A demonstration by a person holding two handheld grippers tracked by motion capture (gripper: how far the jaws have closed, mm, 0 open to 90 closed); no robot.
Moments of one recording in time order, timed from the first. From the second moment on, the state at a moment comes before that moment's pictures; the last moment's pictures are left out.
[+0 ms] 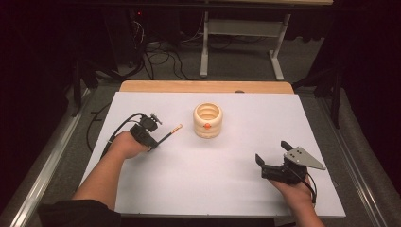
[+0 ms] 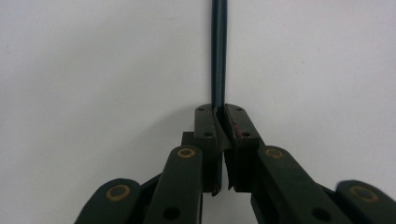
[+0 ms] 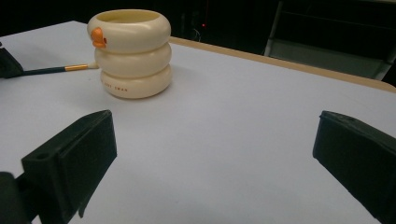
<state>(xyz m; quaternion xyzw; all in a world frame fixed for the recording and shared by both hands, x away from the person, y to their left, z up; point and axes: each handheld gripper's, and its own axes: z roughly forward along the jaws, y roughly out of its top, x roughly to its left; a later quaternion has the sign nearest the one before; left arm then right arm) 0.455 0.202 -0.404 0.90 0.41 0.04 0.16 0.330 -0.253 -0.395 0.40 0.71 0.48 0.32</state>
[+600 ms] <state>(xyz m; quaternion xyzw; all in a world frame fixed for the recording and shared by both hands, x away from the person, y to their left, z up) 0.455 0.208 -0.405 0.88 0.43 0.03 0.18 0.330 -0.252 -0.396 0.40 0.71 0.48 0.32</state>
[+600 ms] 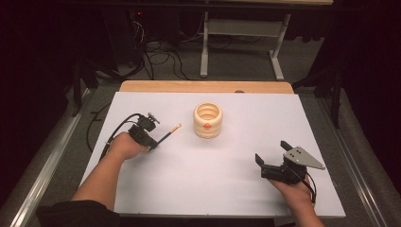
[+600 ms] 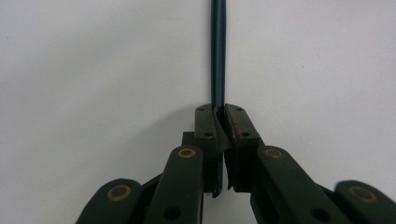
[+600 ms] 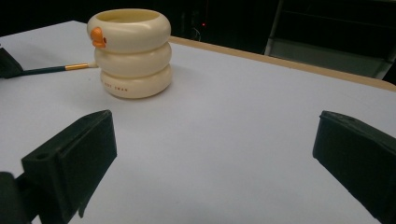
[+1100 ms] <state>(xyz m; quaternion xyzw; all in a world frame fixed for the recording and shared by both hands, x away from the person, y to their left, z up) 0.452 0.212 -0.397 0.87 0.44 0.04 0.20 0.329 -0.254 -0.395 0.40 0.71 0.48 0.32</state>
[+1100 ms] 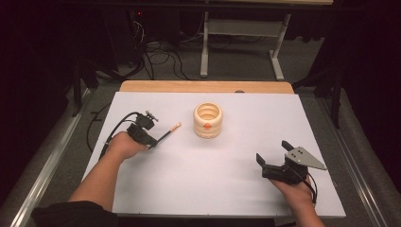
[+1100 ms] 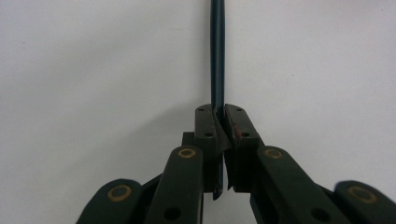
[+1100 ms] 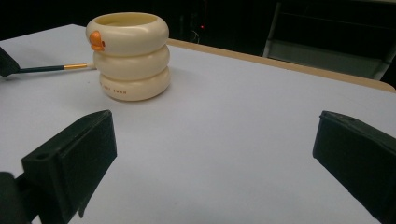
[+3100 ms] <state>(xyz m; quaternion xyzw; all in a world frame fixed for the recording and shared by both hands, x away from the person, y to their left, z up) 0.370 0.237 -0.417 0.76 0.44 0.13 0.46 0.329 -0.252 -0.395 0.41 0.71 0.48 0.32</state>
